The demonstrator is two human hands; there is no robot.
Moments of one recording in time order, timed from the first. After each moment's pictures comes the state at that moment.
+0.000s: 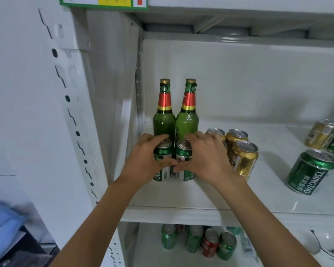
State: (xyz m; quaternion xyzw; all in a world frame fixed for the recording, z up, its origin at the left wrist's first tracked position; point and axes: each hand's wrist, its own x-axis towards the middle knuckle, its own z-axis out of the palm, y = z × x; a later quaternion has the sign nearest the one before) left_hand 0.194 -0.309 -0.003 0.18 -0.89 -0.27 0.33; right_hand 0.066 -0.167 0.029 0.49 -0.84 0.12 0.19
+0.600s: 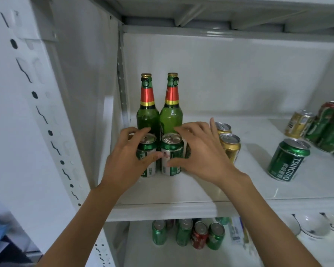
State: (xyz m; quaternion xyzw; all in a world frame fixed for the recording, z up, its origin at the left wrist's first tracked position) left_hand 0.204 -0.301 -0.007 0.19 -0.89 -0.20 0.36; right_hand 0.064 -0.130 0.032 0.52 -0.81 0.17 0.19
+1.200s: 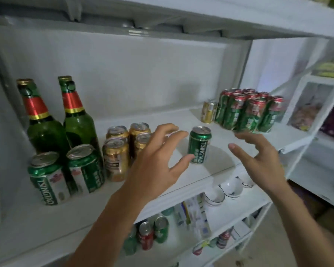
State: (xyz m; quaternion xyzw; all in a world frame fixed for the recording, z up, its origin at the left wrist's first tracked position) left_hand 0.091 -0.119 0.020 -0.17 -0.87 -0.25 0.38; right_hand -0.006 0.143 0.008 0.17 -0.85 0.45 0.24
